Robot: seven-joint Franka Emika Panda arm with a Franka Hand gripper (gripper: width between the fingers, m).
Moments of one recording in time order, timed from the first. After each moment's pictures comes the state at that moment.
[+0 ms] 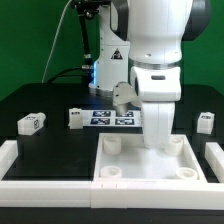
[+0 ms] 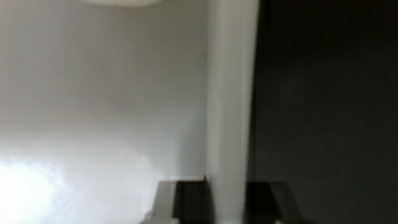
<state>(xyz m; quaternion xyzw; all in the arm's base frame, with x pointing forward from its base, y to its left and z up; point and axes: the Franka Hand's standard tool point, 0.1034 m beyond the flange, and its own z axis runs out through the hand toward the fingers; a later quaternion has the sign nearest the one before) 0.502 0.049 0.021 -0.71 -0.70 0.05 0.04</state>
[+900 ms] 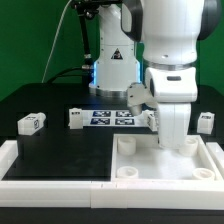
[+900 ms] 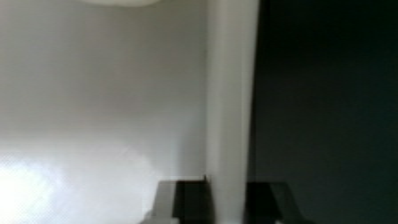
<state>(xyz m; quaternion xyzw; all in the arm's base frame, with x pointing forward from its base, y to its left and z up) 0.503 0.078 0.018 -0.71 -0.70 0.04 0.05</state>
